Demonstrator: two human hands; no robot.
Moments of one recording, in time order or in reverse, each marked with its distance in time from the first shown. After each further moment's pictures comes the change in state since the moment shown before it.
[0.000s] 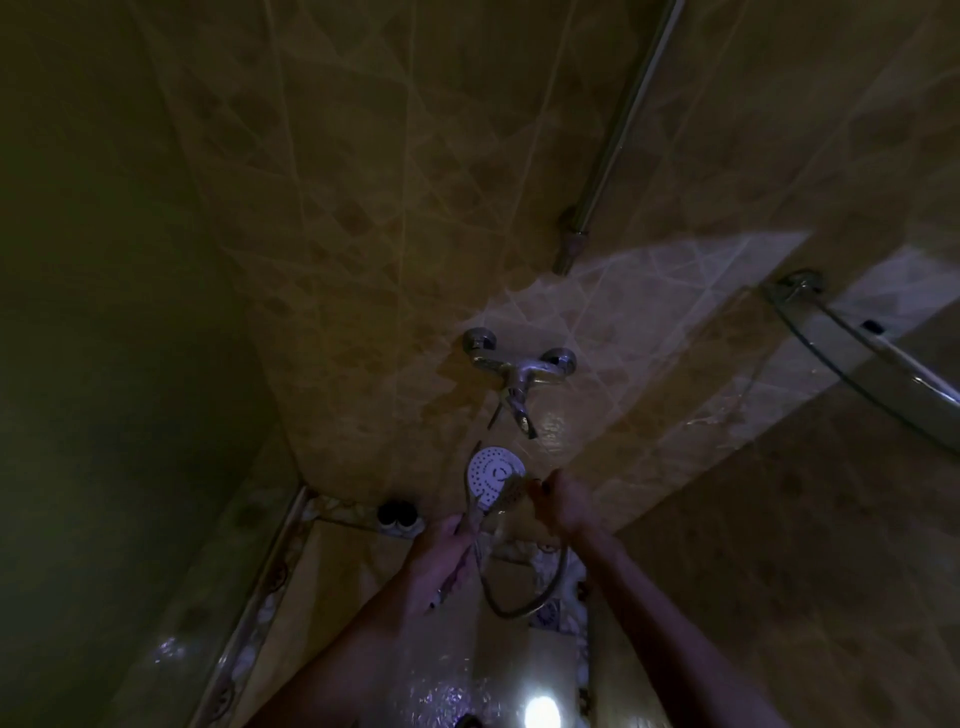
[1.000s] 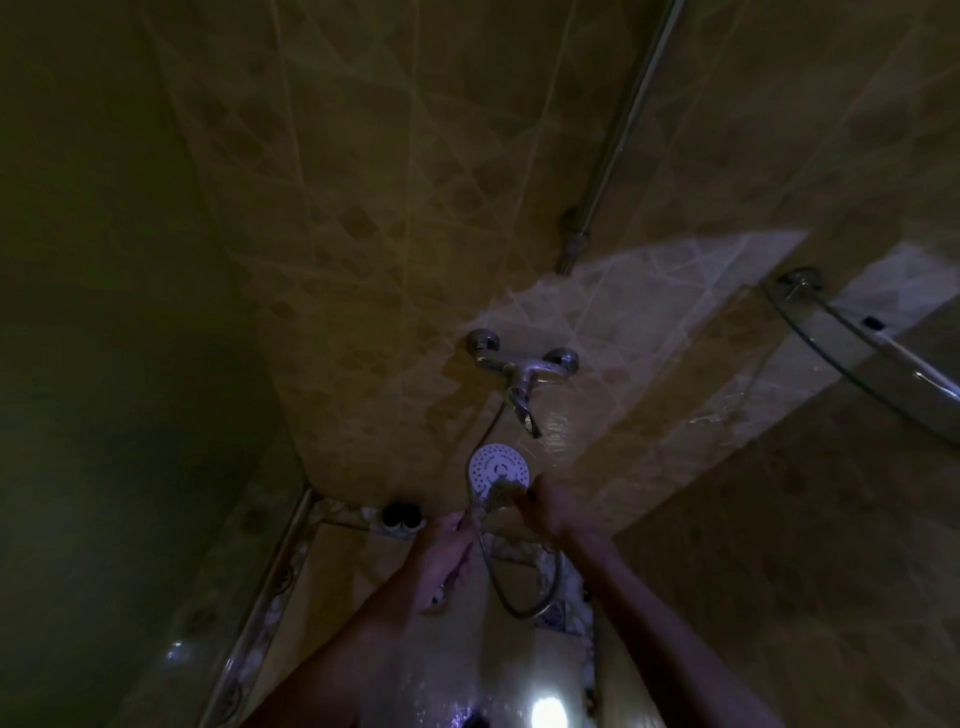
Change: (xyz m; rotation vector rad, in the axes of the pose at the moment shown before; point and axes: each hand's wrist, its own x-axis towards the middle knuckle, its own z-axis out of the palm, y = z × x) left_hand -0.008 0.009 -0.007 -0.009 -0.018 0.002; right_hand -0.014 -0.016 0.005 -0.153 -0.094 -0.089
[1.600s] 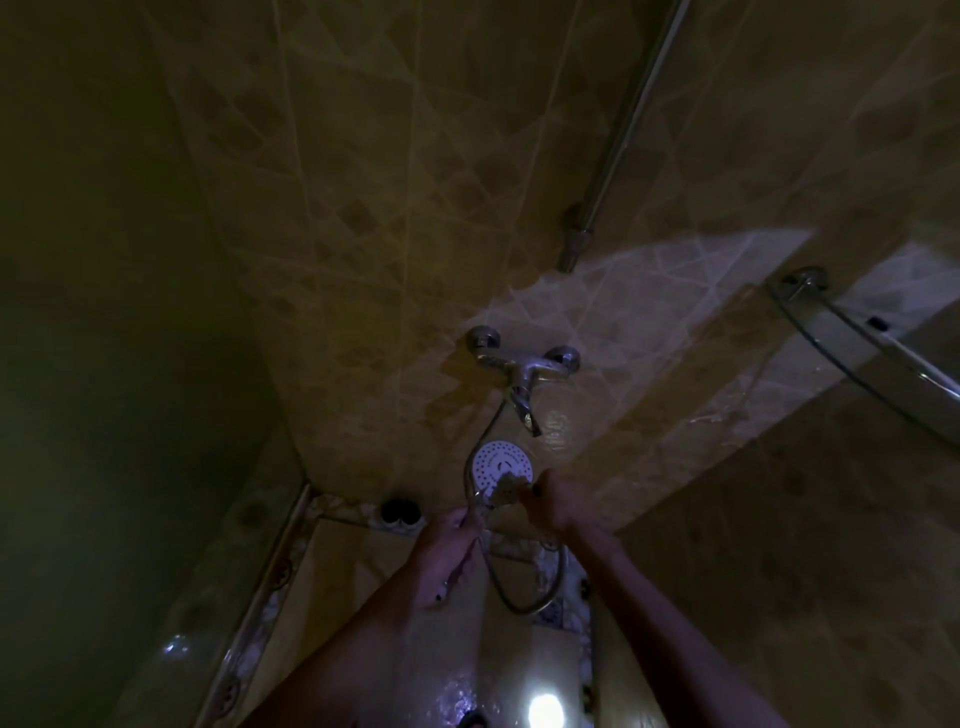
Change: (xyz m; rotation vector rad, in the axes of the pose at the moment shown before) left_hand -0.006 0.010 0.006 0.006 0.004 0.001; right_hand 0.003 0.003 -0.004 0.048 0.022 -0.011
